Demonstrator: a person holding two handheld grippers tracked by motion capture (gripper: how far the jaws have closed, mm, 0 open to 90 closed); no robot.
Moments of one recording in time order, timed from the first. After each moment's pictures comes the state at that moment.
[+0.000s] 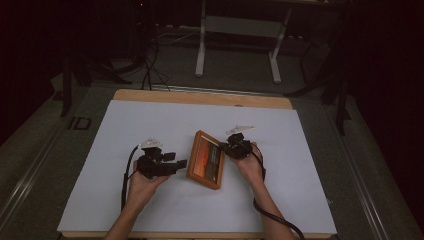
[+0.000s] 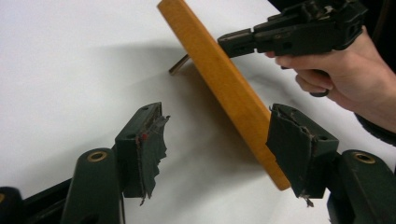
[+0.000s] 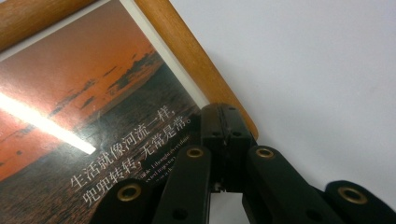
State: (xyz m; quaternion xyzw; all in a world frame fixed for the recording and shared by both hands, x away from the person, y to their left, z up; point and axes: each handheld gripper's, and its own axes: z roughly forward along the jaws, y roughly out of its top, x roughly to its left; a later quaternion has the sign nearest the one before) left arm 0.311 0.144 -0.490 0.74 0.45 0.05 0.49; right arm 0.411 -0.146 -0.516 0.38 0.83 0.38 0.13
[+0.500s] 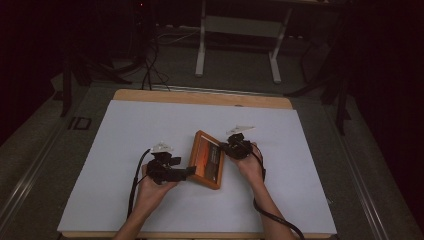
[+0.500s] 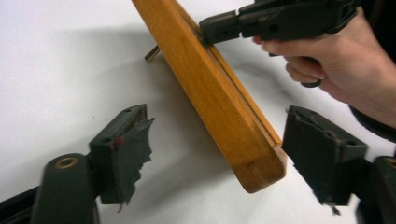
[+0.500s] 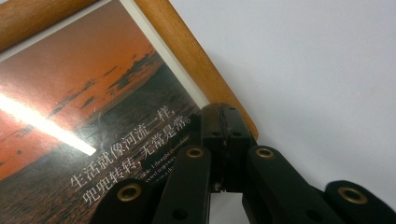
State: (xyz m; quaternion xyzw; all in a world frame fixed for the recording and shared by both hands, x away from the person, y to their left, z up) left arm 0.303 0.116 -0.496 0.75 0.46 0.04 0.47; right arm 0.411 -0.147 -0.517 0.38 0.83 0.38 0.13
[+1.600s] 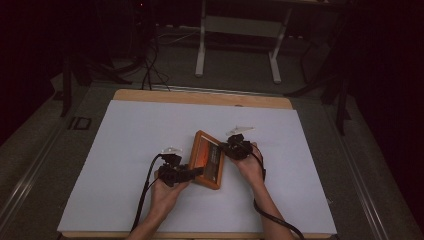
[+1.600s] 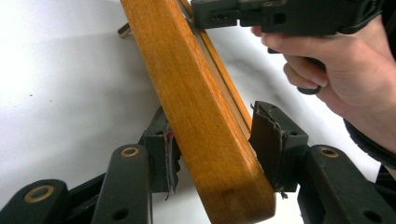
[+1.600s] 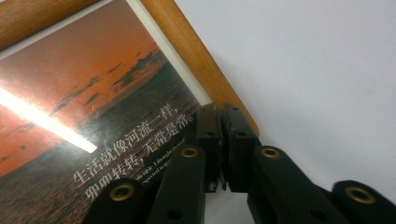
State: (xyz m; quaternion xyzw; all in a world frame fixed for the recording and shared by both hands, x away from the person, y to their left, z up) left arm 0.307 0.091 -0.514 0.72 0.50 0.00 0.47; right arm 0.406 -0.146 -0.514 0.37 0.84 0.38 0.15
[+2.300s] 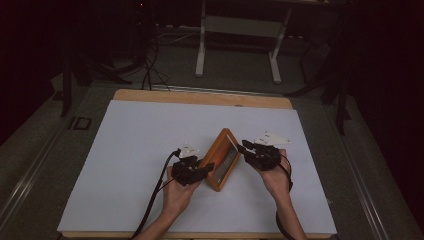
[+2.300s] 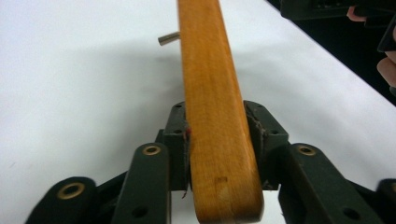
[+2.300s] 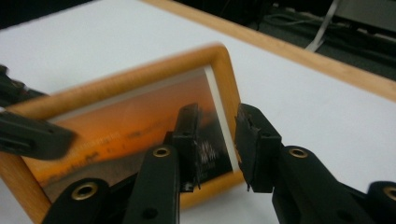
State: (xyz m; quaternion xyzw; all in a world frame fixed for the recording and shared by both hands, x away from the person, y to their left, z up) left arm 0.298 0.045 -0.486 0.76 0.44 0.09 0.48; right arm 0.338 -0.205 -0.451 0.35 0.79 0.46 0.22
